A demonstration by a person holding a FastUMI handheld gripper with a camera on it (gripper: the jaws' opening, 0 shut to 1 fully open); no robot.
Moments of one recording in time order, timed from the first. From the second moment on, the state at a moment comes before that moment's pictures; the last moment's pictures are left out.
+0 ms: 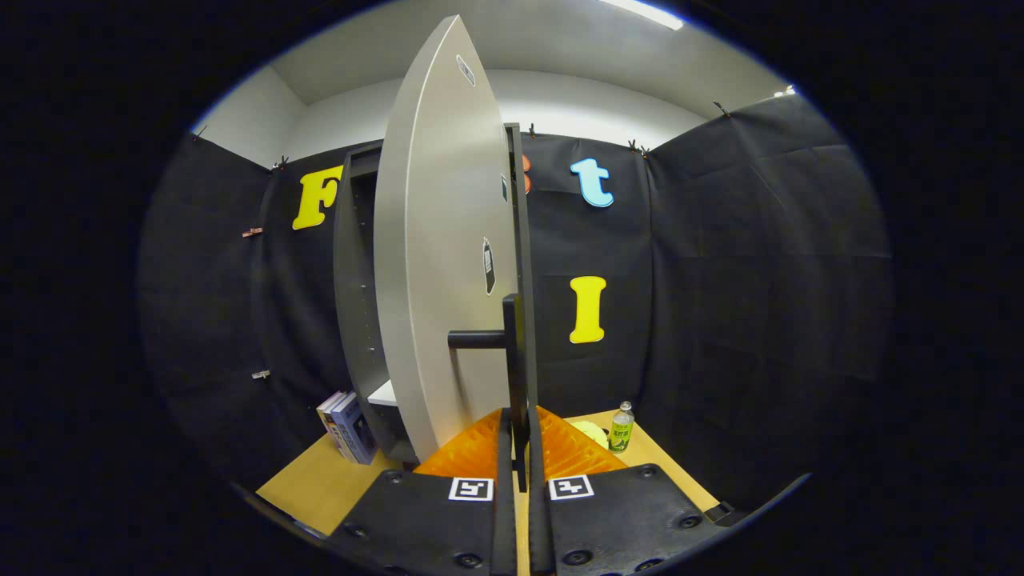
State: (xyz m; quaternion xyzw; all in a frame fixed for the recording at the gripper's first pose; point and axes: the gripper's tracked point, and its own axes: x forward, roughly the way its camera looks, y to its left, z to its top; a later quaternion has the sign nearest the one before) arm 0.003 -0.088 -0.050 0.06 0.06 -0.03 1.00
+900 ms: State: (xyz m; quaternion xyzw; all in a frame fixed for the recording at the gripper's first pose) arm -0.027 -0.131 -0.044 0.08 0.05 -0.02 1.00
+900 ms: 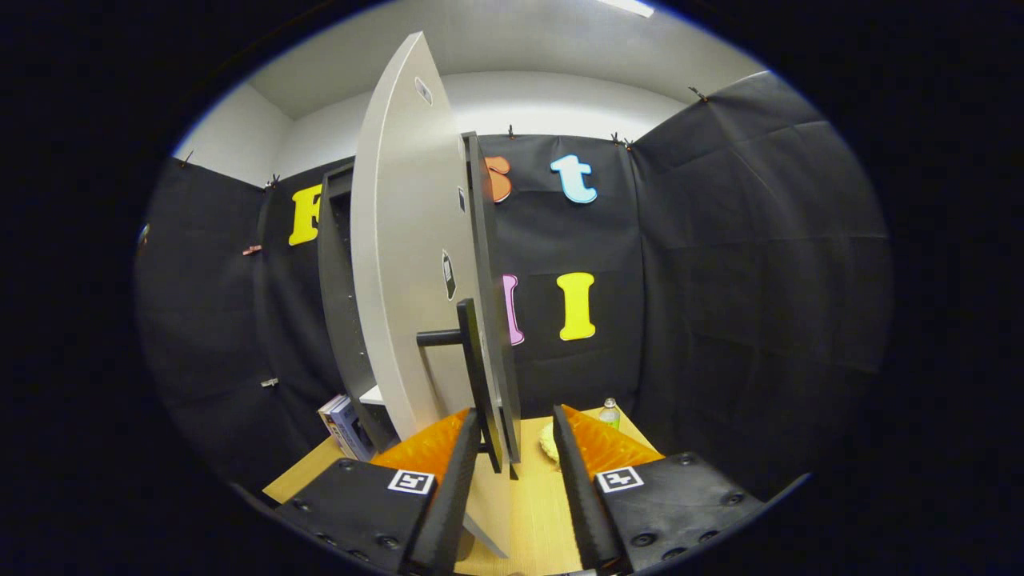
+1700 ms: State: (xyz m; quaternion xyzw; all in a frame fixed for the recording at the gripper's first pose) arm -0.059 0.034 -0.150 0.09 0.19 0.10 0.97
